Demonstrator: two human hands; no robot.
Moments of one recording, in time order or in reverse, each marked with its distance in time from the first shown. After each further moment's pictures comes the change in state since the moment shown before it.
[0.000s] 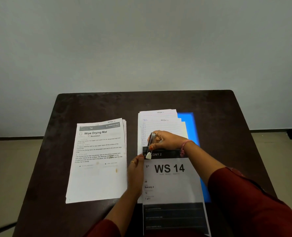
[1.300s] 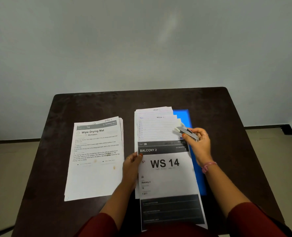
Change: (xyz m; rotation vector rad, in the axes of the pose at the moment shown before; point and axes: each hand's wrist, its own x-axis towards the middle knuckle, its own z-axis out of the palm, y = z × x) left_hand -0.004 0.012 -0.010 0.021 -0.093 -0.037; right_hand -0.079 0.068 0.015 0.848 1.051 0.028
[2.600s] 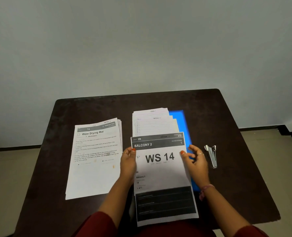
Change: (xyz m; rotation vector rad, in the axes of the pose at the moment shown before) left_hand -0.012 0.019 0.006 0.050 0.075 0.101; right_hand -0.064 0.044 -0.028 -0.249 0.039 -0.005
